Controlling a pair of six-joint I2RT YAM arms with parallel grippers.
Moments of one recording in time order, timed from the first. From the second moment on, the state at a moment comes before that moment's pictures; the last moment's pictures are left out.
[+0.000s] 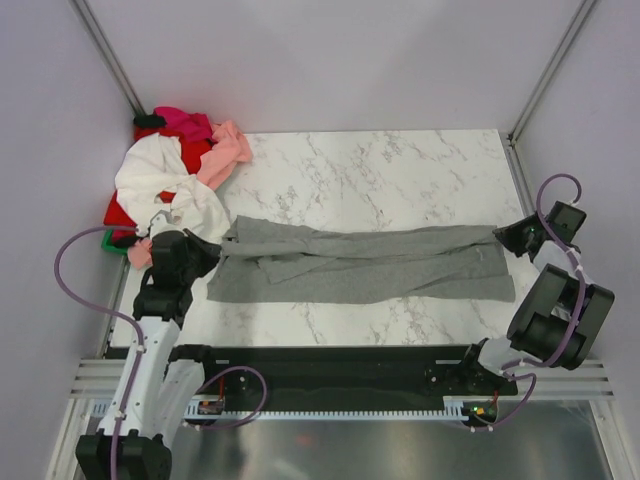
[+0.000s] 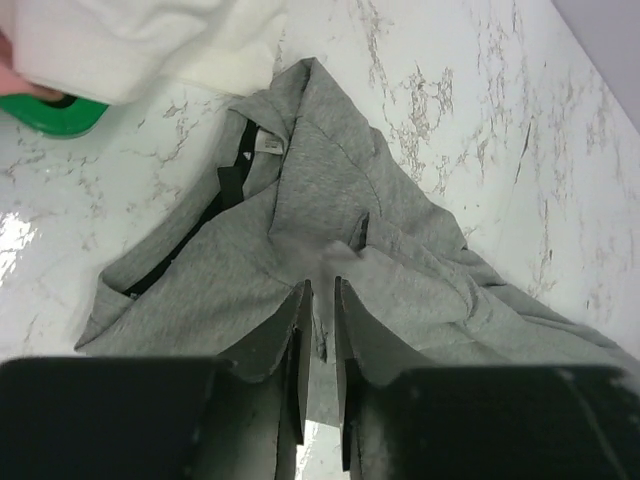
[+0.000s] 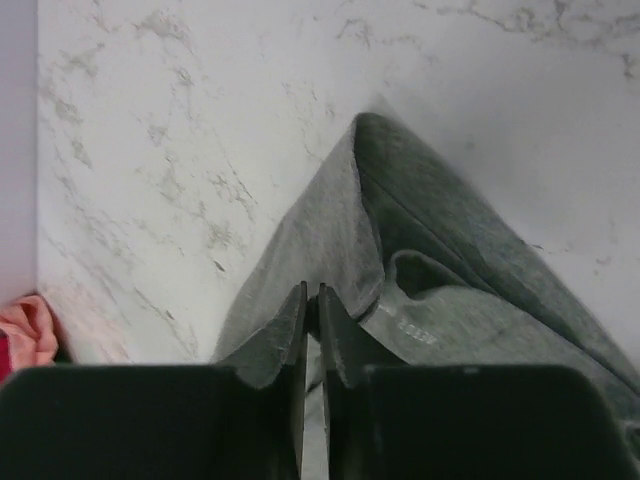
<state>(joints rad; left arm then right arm) -0.01 0.73 0.59 -0.39 -0.02 -0.69 -0.56 1.49 0.84 -0.13 -0.36 0.68</state>
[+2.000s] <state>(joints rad) -0.28 2.32 2.20 -0.47 0.30 -0.73 0.76 1.55 1.45 -0.58 0.11 0.74</state>
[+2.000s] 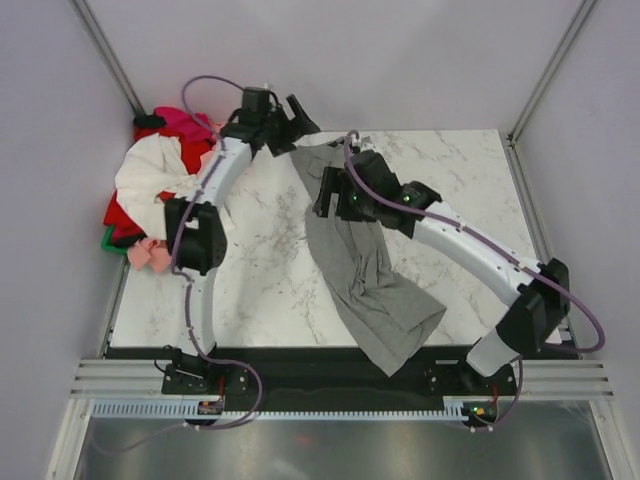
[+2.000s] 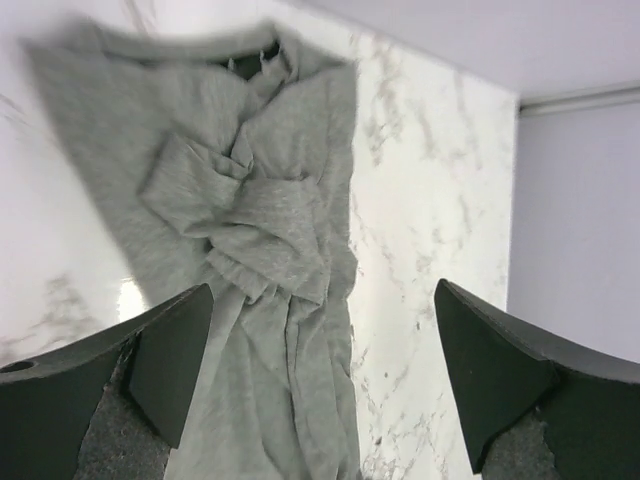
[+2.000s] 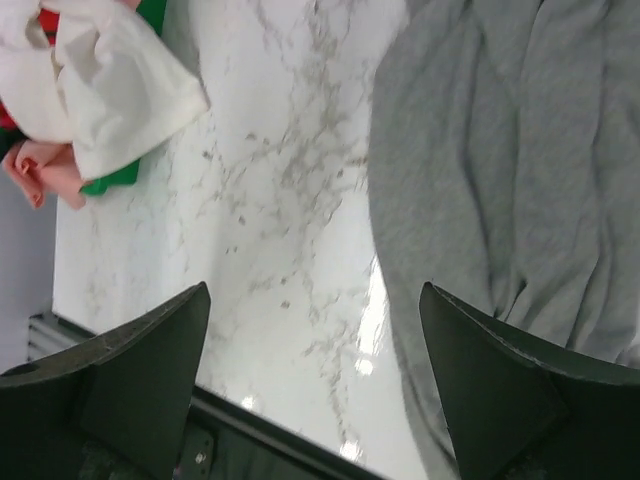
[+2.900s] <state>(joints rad) -0.68 1.12 0.72 -0.49 0.21 -0.68 0.45 2.61 2.40 -0.66 -0.03 0.46</state>
